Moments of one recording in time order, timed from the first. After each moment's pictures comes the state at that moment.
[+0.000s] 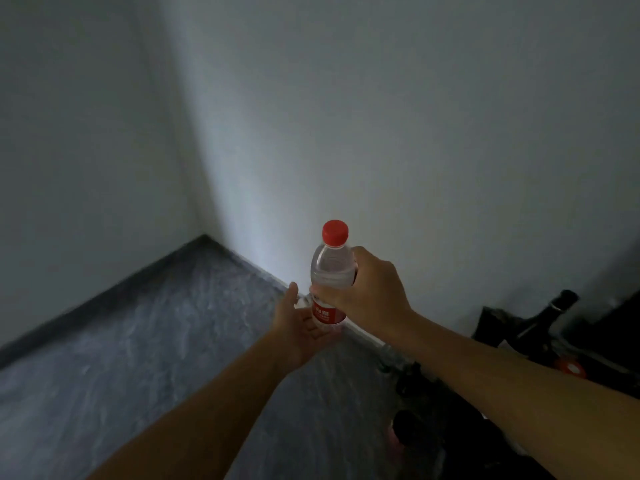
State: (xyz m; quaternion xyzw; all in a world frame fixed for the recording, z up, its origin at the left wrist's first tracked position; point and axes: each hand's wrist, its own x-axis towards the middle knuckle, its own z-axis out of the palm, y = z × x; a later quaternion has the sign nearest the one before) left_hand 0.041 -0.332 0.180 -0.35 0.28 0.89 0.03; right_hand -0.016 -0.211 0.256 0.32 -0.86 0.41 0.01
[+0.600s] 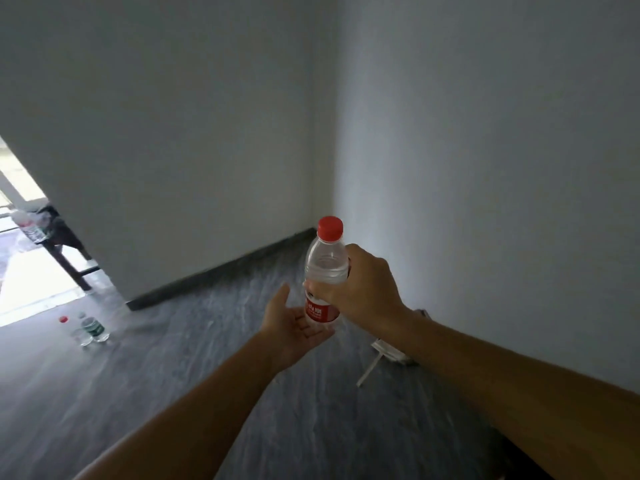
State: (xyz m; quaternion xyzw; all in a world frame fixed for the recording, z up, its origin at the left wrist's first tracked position) left_hand 0.260 -0.581 0.171 -0.38 0.24 0.88 -0.12; right_hand 0.160 -0.480 0.258 0.45 -0.78 0.42 -0.08
